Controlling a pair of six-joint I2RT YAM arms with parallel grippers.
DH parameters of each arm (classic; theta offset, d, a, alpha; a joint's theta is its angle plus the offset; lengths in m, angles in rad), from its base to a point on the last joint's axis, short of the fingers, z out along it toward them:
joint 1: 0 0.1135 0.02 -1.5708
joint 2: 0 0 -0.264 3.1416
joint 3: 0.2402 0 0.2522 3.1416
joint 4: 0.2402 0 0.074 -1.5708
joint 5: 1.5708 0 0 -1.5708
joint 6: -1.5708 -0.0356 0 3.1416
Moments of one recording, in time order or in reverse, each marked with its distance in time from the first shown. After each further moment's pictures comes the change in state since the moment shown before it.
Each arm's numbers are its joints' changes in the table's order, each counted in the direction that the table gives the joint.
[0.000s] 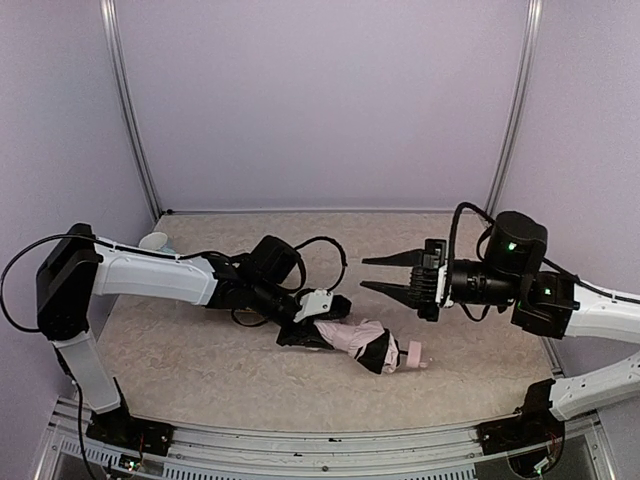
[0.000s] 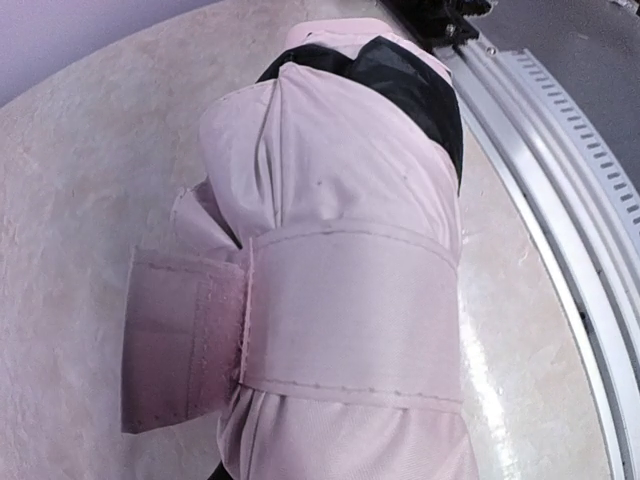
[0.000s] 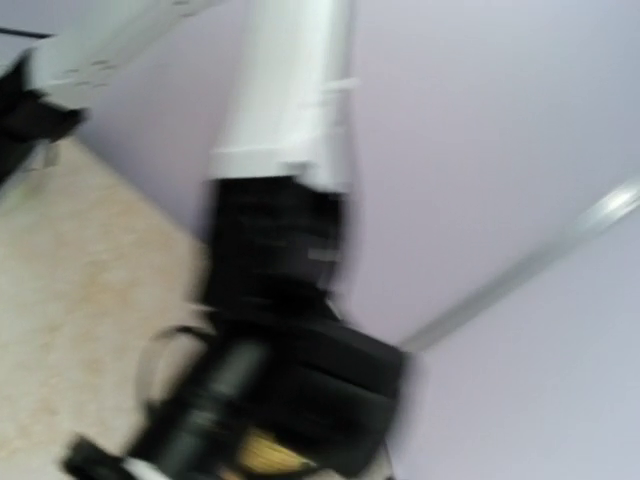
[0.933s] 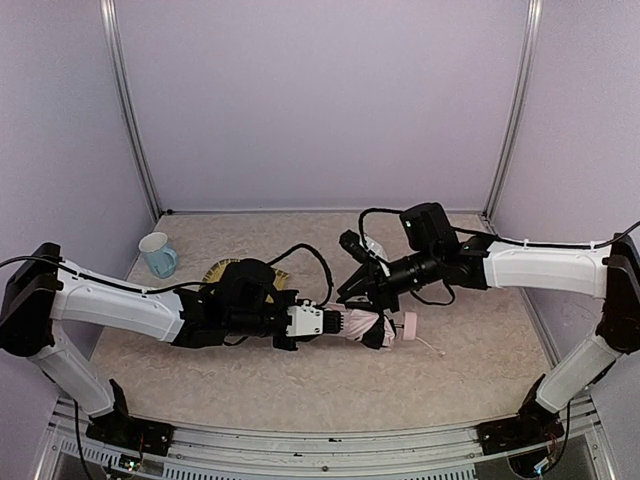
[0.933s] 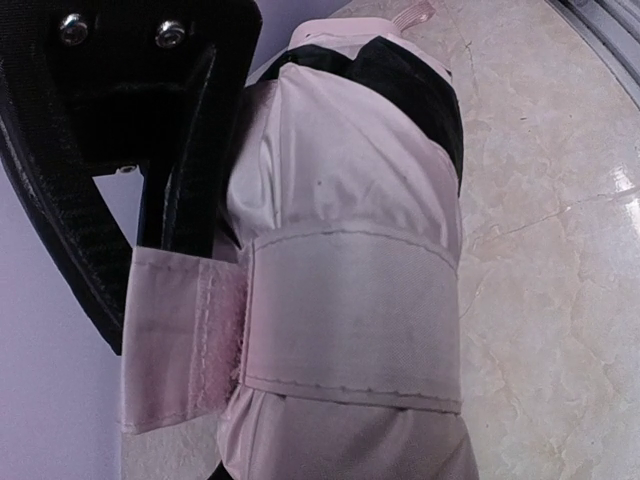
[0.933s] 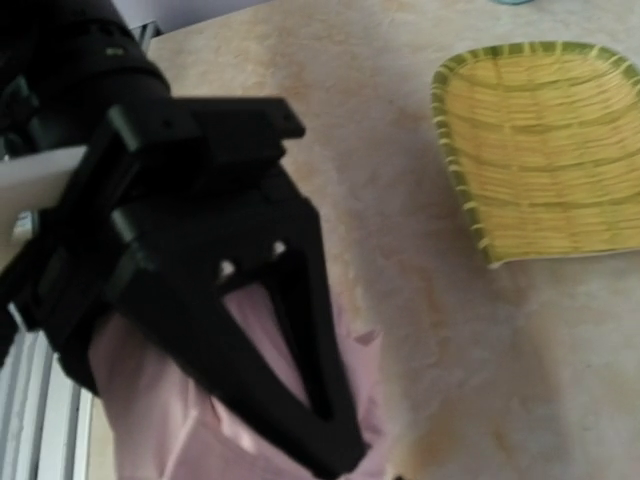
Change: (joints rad) left arm -0.131 -0.233 -0.351 -0.475 -0.547 -0.134; right arm -0.254 0.484 0.244 0.344 -0.294 -0.662
